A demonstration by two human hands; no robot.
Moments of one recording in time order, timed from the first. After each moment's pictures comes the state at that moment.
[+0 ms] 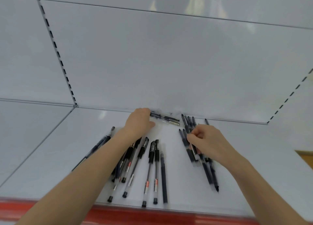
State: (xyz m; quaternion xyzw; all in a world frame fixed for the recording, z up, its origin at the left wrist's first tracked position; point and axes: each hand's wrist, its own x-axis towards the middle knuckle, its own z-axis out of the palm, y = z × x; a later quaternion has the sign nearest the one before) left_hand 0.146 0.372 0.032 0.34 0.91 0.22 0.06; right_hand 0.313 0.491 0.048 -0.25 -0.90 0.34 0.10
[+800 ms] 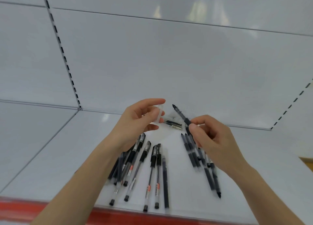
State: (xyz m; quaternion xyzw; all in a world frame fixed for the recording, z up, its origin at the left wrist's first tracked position) left_hand 0.193 0.324 0.077 0.32 0.59 0.70 0.21; right_hand 0.328 0.462 0.077 -0.10 -0.83 0.48 0.27
